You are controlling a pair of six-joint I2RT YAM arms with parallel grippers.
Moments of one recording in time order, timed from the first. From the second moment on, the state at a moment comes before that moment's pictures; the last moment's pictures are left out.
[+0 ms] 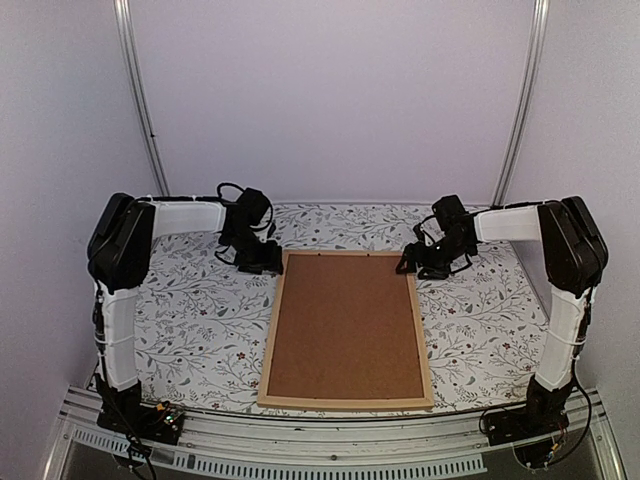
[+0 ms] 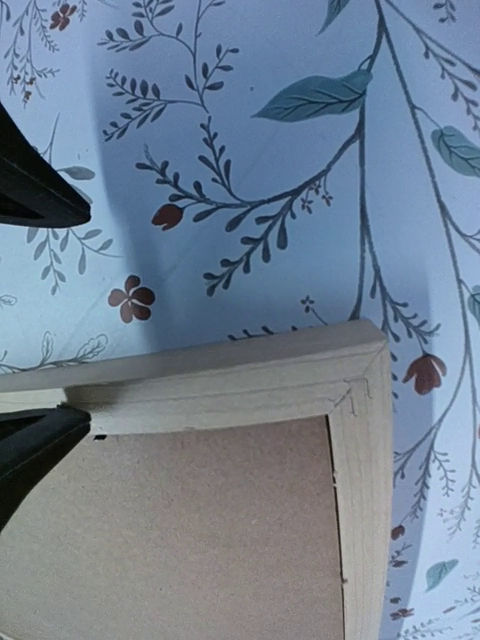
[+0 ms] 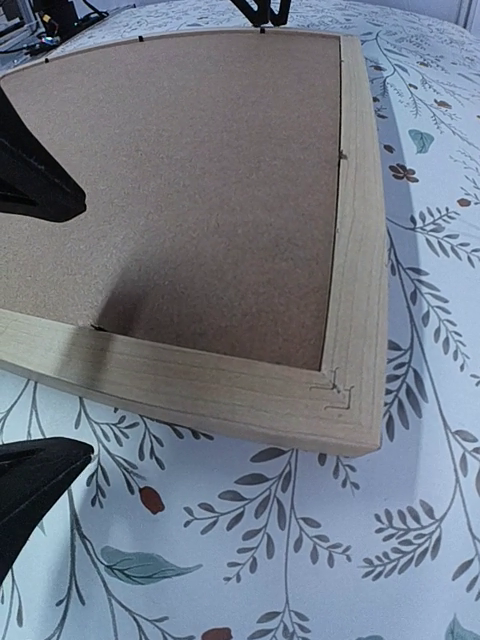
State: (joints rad) left arm -0.48 2.13 1.57 -0.63 0.12 -0.34; right arm 0.34 1.98 1.30 -0.42 -0.38 0.33
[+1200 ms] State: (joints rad) left arm -0.53 2.20 1.69 -0.73 0.03 -0.35; right arm 0.38 1.98 1.25 -0.38 -0.39 0.36
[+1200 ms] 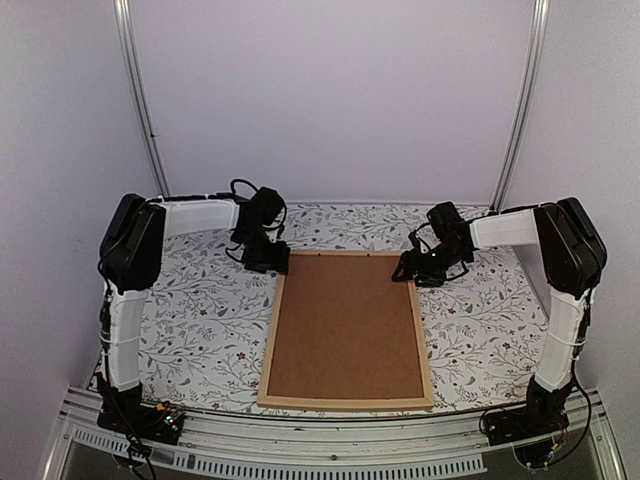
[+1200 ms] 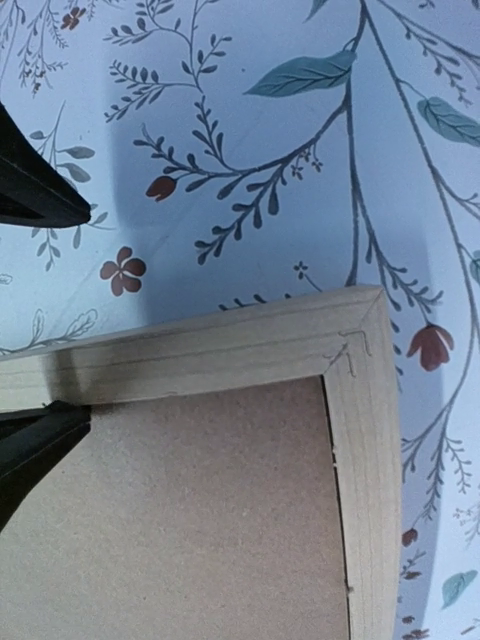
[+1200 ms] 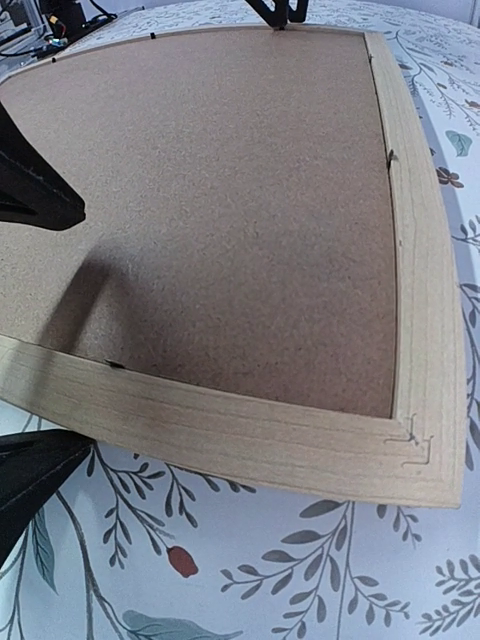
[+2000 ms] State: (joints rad) left arm -0.59 2.17 1.65 -0.68 0.01 -0.36; right arm 0.39 1.96 1.23 -0.37 -0.36 0.38
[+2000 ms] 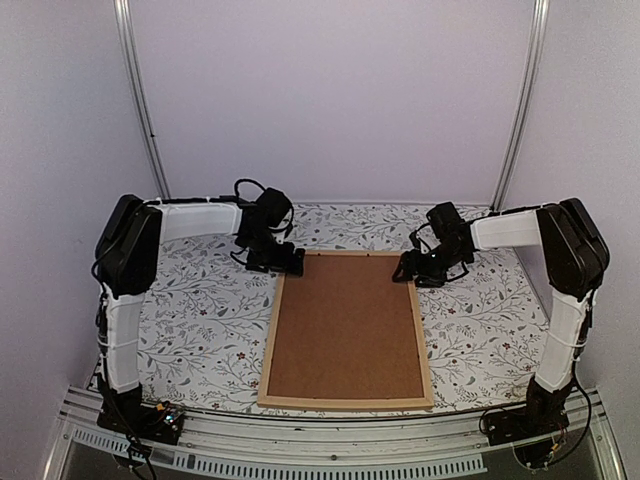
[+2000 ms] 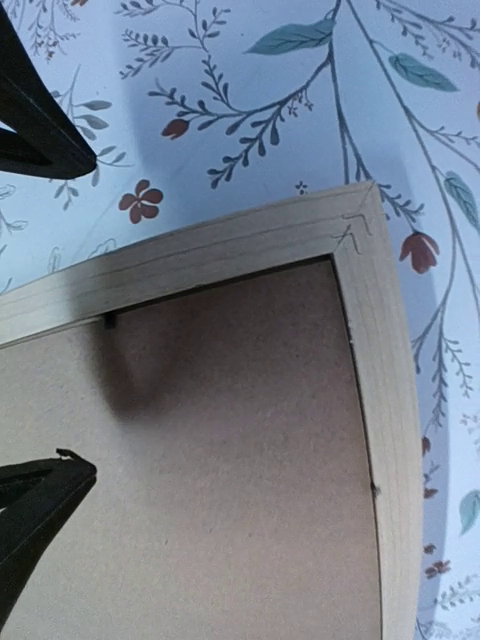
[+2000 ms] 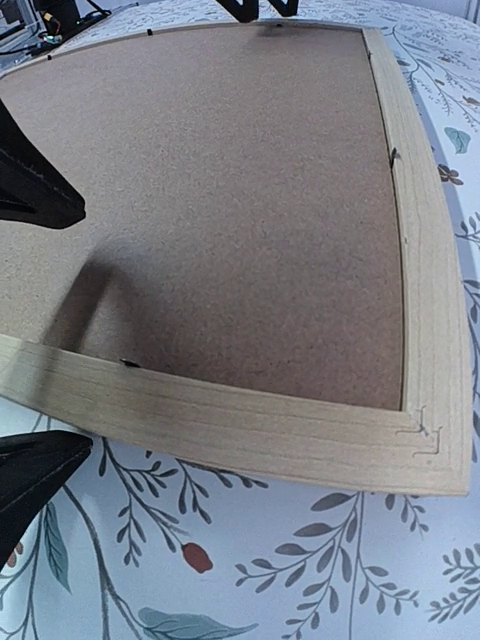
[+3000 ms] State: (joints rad) left arm -0.52 1.98 1.42 -0.51 0.20 -0.36; right arm 0.34 2.06 1.53 -0.69 -0.11 0.26
